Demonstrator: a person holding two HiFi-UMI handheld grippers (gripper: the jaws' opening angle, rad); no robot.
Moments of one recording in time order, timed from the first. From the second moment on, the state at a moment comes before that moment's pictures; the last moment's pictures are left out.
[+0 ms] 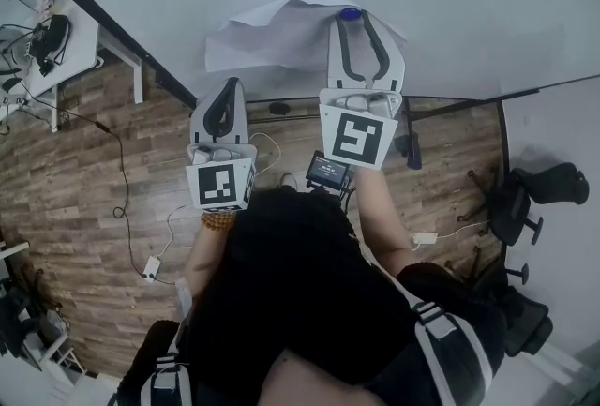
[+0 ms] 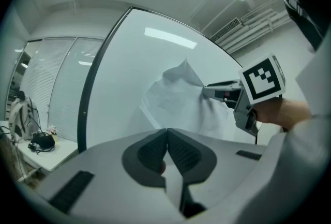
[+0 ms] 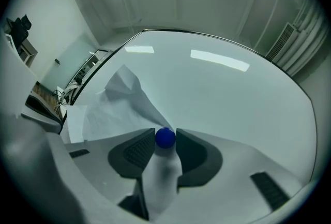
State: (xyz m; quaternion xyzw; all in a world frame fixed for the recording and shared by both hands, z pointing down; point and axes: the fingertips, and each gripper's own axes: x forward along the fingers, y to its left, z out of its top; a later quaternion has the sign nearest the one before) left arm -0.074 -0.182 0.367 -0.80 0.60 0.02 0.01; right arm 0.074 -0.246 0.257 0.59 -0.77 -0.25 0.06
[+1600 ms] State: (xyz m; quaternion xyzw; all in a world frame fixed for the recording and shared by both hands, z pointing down) left arm -0.076 -0.216 0.352 -0.81 0.58 0.08 -0.01; right arm 0.078 -0.242 0.250 0.59 -0.78 -0.23 0.05
